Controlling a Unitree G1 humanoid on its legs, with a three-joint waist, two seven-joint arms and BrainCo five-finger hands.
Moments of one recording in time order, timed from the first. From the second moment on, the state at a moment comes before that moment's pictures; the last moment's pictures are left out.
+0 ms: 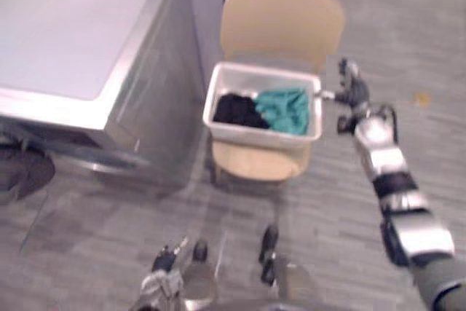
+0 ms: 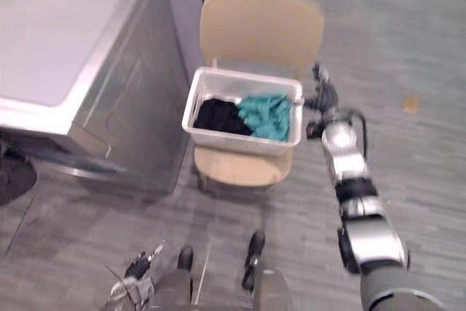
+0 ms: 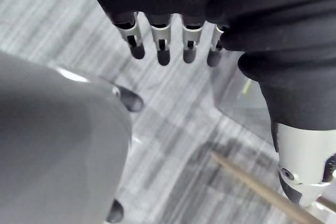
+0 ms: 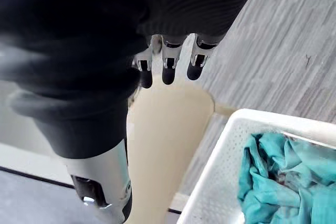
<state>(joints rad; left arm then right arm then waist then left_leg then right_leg) -0.05 0.09 0.19 1.06 -0.25 -0.12 0.06 -0.92 -0.51 0.11 0.80 0.15 -0.10 -0.06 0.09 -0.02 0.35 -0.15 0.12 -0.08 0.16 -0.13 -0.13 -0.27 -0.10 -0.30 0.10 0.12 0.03</state>
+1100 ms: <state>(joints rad) -0.18 0.00 0.00 0.72 -0.33 -0.16 0.14 -1.31 -0.72 0.46 1.04 0.15 -0.03 -0.11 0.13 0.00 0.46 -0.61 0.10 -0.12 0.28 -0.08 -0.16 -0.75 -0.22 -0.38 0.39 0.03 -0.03</state>
